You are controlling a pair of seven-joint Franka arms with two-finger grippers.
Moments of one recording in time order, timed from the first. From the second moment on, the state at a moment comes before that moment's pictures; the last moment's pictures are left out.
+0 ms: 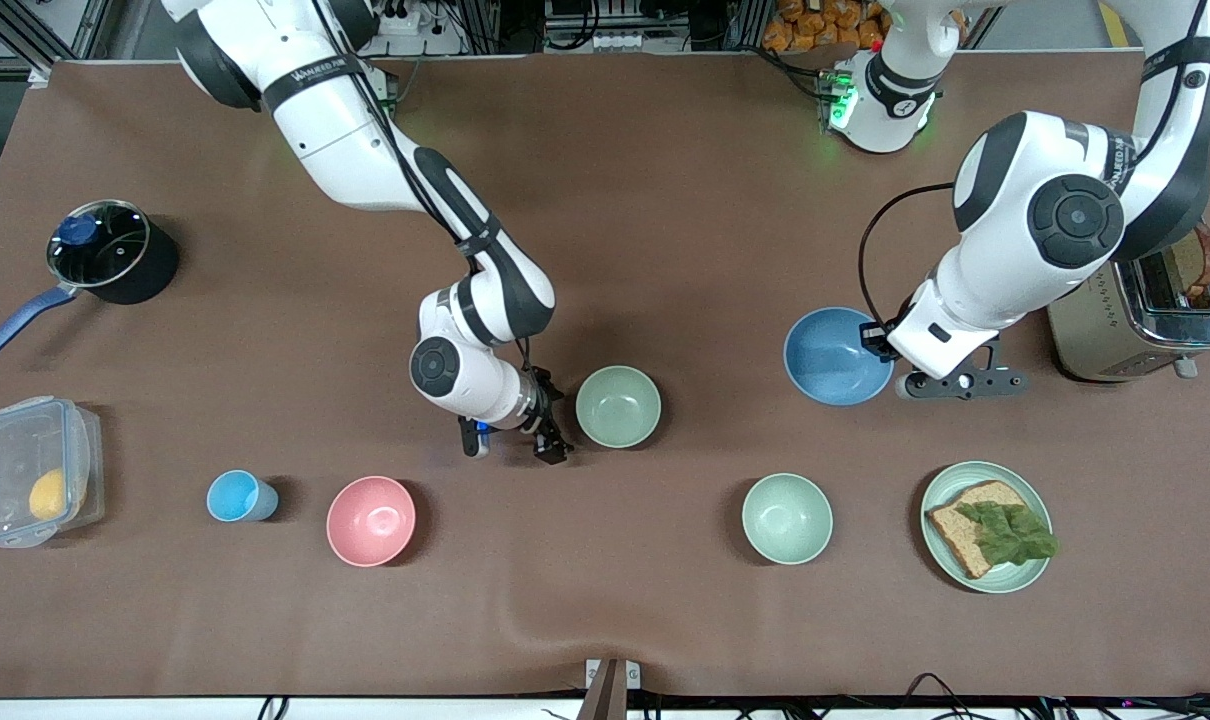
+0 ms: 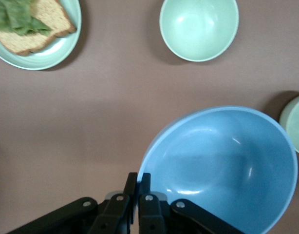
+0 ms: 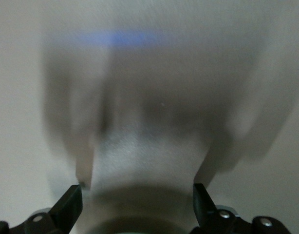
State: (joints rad) left arm 0.07 0.21 -0.40 -1.77 0.03 1.92 -0.37; right arm 0.55 0.88 0.04 -1.48 0.47 2.48 1.57
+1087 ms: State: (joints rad) left arm -0.24 0.56 -0.40 -1.55 0.05 2.09 -0.89; right arm 0.53 0.88 0.00 -1.41 0.42 2.44 1.66
